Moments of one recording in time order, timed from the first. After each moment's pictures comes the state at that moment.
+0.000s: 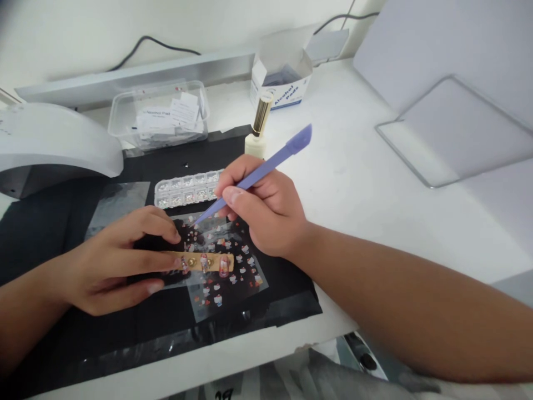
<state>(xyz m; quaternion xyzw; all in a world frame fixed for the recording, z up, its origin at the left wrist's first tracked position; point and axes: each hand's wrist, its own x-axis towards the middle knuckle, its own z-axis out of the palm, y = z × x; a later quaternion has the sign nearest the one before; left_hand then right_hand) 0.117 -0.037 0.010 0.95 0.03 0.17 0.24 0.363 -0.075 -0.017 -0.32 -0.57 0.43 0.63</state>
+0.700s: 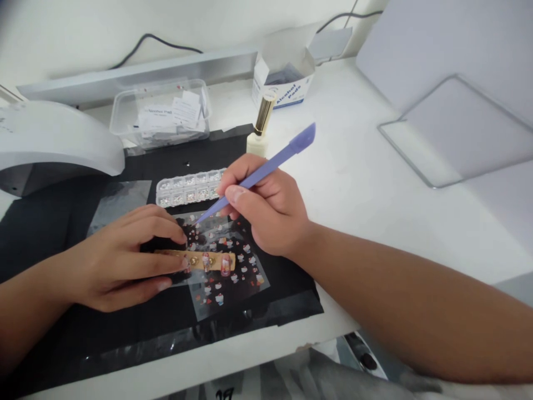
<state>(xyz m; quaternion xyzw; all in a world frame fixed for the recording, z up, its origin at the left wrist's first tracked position) 0.121 -0.038 0.012 0.97 0.02 0.14 0.20 0.363 -0.075 -0.018 -0.32 -0.57 0.43 0.62</state>
